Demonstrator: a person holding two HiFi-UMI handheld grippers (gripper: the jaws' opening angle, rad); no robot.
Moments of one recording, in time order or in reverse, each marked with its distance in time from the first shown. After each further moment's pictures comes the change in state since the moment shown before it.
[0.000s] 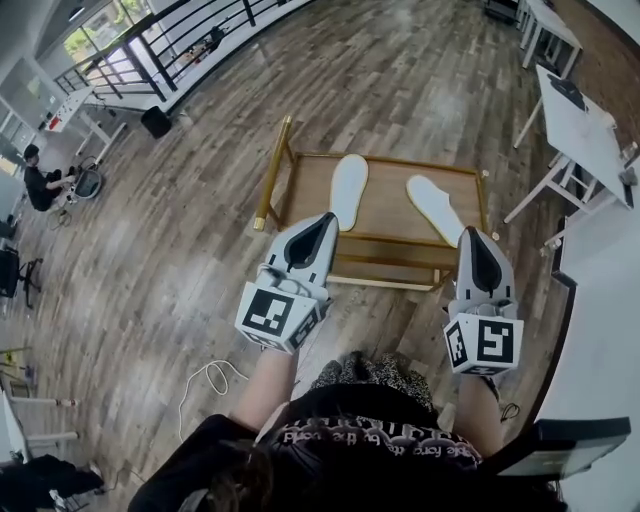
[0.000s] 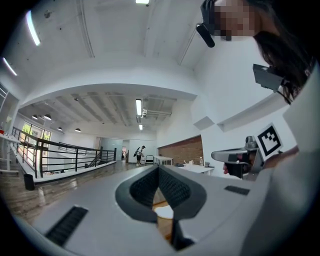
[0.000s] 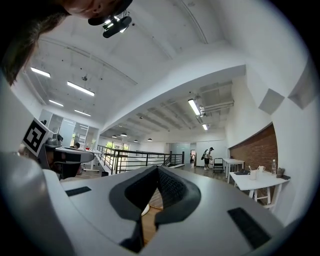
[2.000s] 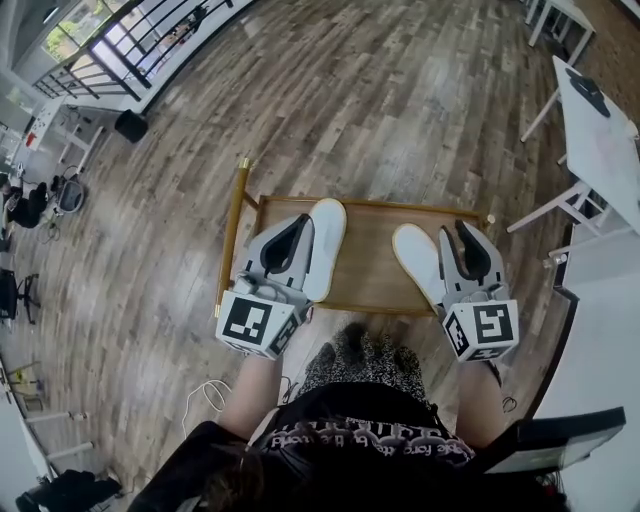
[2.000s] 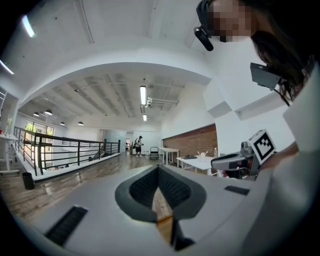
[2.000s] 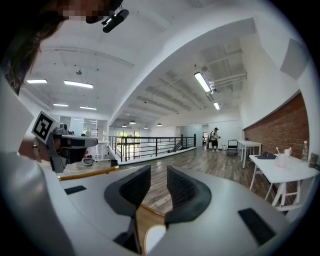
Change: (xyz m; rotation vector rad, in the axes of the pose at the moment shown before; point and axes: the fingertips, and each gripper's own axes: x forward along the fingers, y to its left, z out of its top) left arm 0.206 0.117 -0.049 -0.020 0.112 0.058; right arm 0.233 -0.088 -0.100 0.052 0.197 0.163
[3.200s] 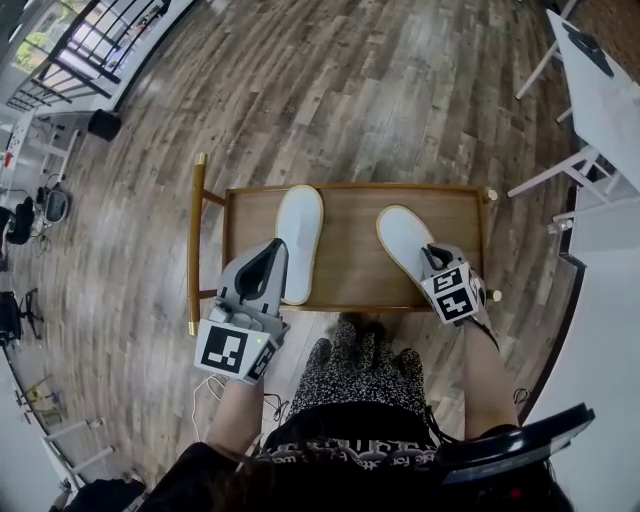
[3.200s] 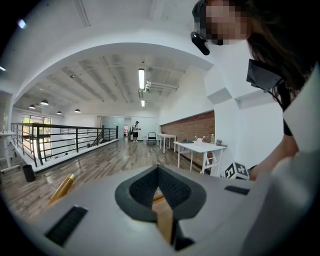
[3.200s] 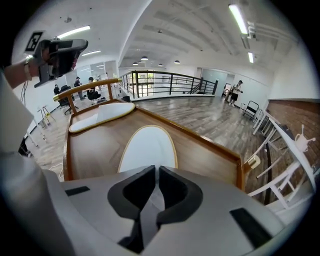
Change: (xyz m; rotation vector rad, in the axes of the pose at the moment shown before) left arm 0.010 -0.008 -0.081 -0.005 0.165 -0.045; right arm 0.023 -0.025 -0.289 -0.136 0.749 0.168
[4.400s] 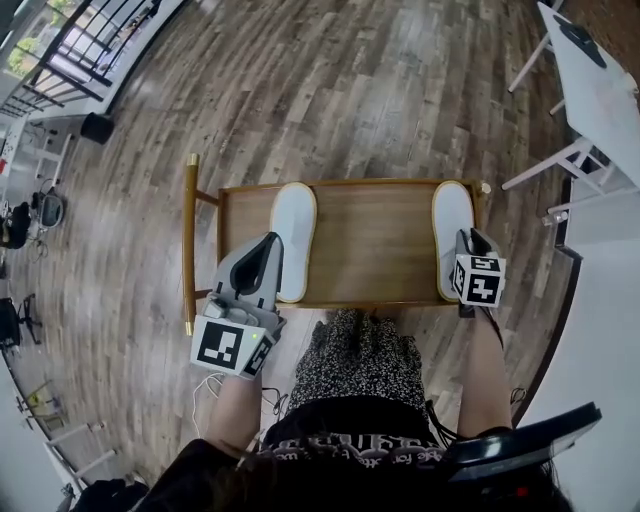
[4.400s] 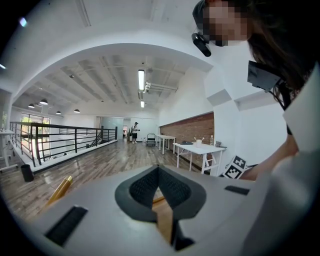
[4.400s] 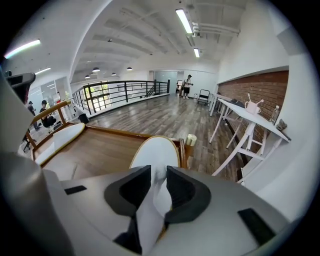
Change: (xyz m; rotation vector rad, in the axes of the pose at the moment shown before) left arm 0.006 -0.003 0.006 -0.005 -0.016 -0.012; right arm -0.047 -0.104 -0.033 0.398 -0.048 -0.345
